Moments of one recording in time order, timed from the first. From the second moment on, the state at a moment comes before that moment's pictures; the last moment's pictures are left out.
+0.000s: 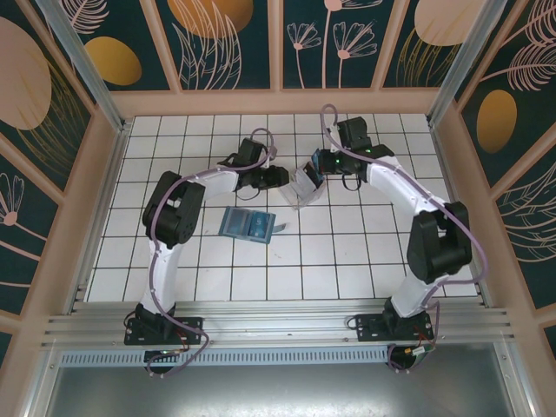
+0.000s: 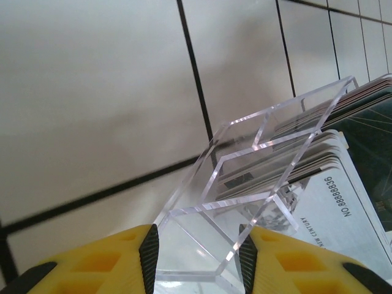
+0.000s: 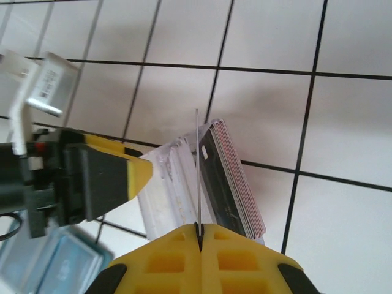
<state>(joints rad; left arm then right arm) -0.48 2.21 1.48 -0.10 0.47 -0.58 0.36 1.66 1.35 -0.51 -0.20 0.25</state>
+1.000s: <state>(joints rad) -0.31 1.73 1.11 -0.21 0.31 -0.56 0.82 1.63 0.71 0.41 -0.20 1.06</state>
